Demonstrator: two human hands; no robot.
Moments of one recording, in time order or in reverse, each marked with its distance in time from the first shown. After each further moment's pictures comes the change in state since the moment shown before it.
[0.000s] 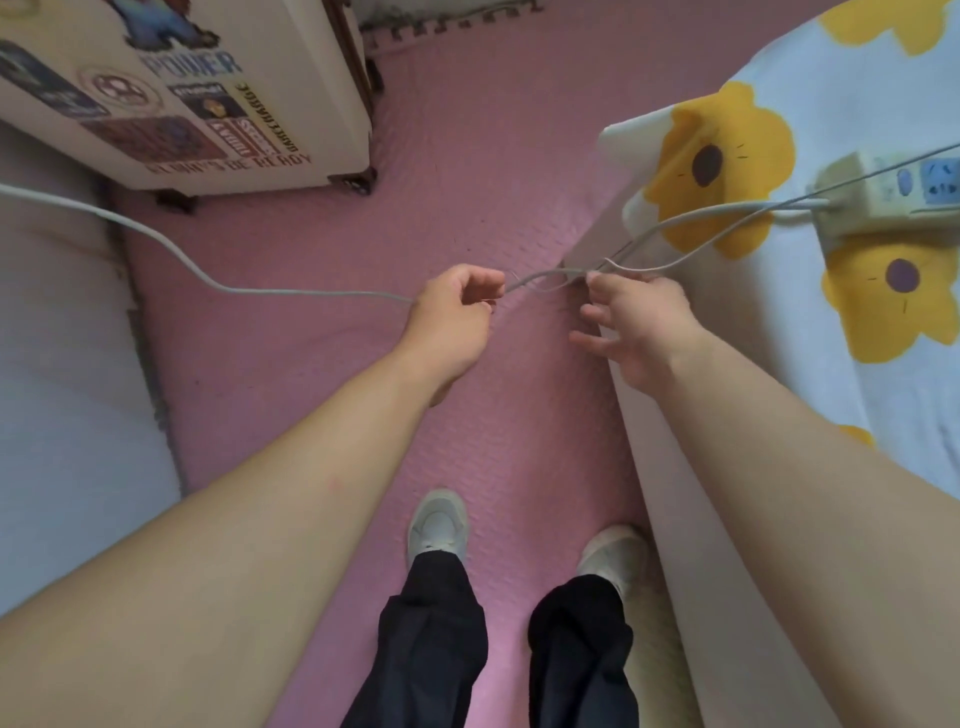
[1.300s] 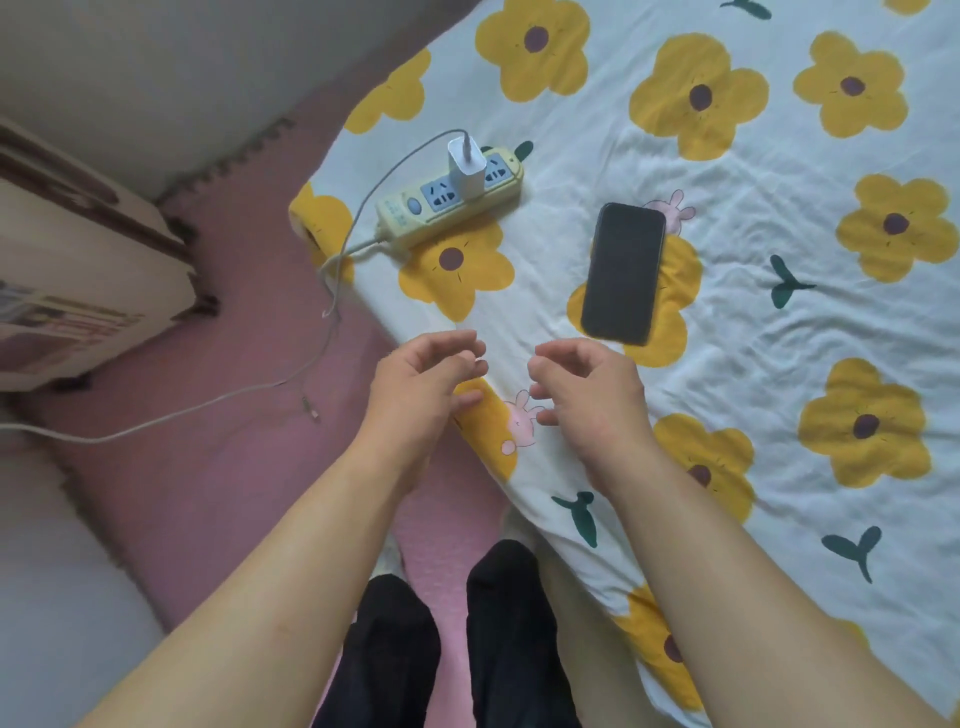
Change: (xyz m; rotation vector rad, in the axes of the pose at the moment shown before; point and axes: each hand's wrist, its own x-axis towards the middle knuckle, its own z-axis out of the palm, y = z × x) left_hand -0.186 0.096 0.215 -0.093 -0.250 -0.036; right_hand -0.133 0.029 -0.288 0.094 0.183 -0.158
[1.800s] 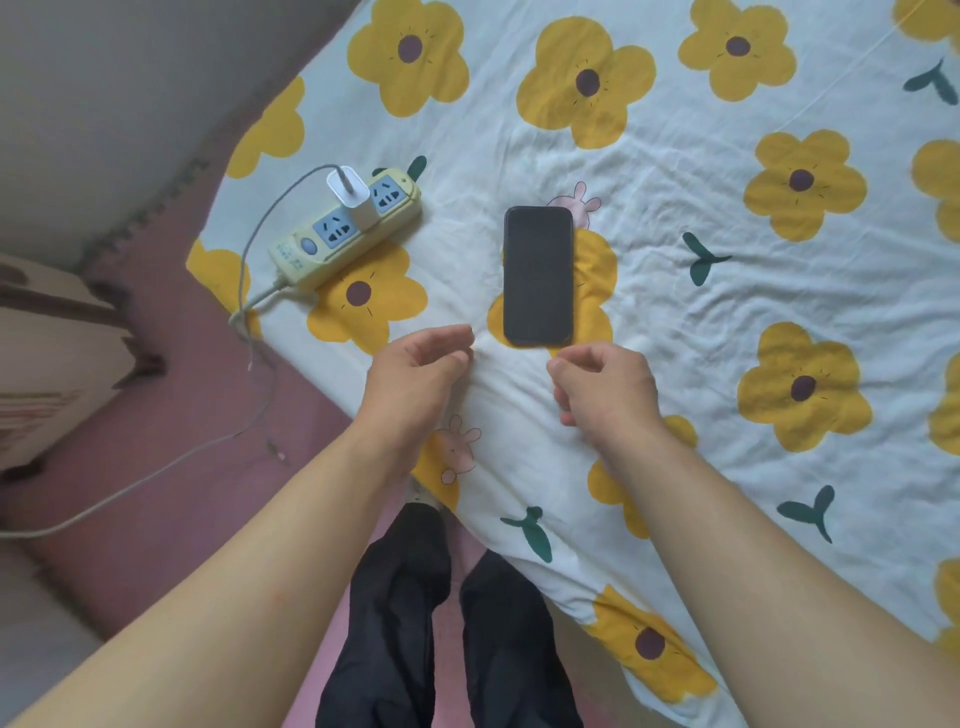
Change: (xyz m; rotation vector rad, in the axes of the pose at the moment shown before) left_hand 0.038 0.006 0.071 0.260 -0.110 0.011; right_hand 0.042 0.019 -0.070 -0.051 0.187 0.149
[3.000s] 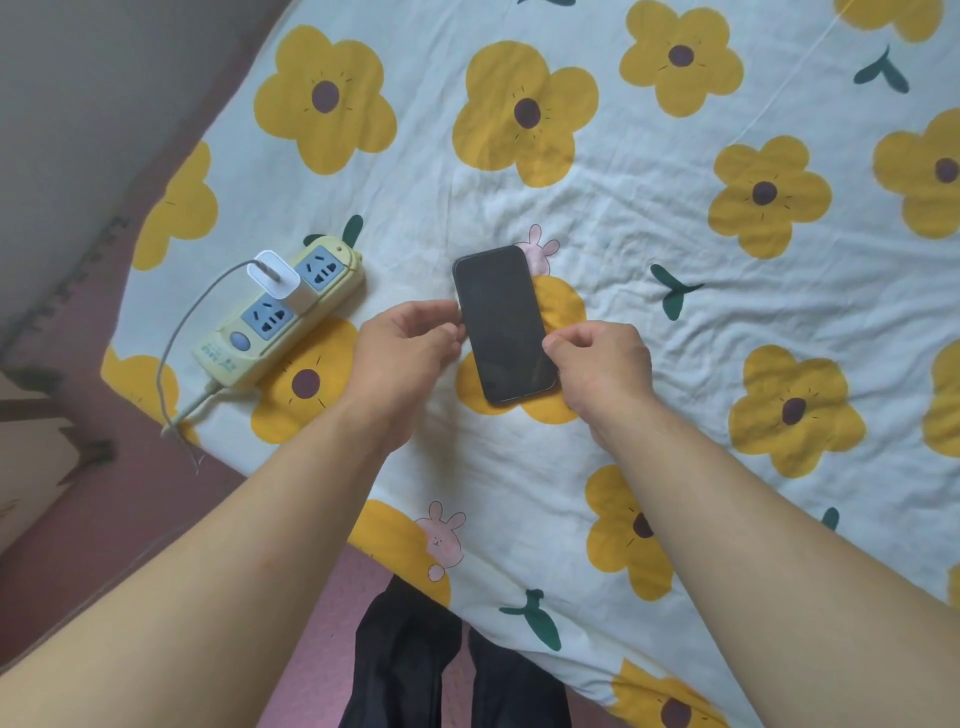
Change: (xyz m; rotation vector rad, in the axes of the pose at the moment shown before) left_hand 0.095 0.053 0.037 0.020 -0.094 0.015; right_hand 0.074 -0.045 -0.003 -0.085 0.181 0.079
